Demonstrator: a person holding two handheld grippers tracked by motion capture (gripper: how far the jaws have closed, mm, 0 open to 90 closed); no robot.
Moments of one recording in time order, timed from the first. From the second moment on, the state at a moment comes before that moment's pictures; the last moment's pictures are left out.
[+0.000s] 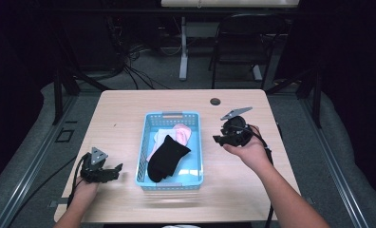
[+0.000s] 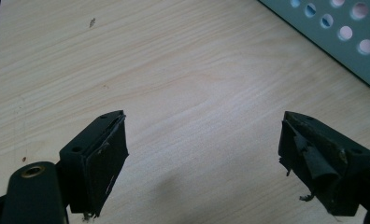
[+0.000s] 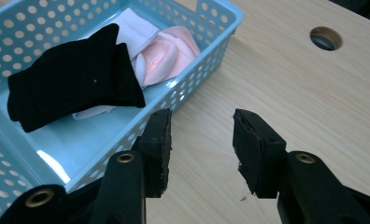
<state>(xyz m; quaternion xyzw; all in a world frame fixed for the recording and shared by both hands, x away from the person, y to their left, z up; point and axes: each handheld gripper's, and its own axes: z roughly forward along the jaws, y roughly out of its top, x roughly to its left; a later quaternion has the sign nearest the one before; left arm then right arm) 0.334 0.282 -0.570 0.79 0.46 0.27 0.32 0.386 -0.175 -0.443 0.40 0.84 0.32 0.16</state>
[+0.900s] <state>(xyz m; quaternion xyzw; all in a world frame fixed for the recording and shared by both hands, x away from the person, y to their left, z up) 0.334 0.281 -0.570 0.79 0.45 0.27 0.32 0.450 -0.053 -0.485 0.33 0.92 0.22 0.04</state>
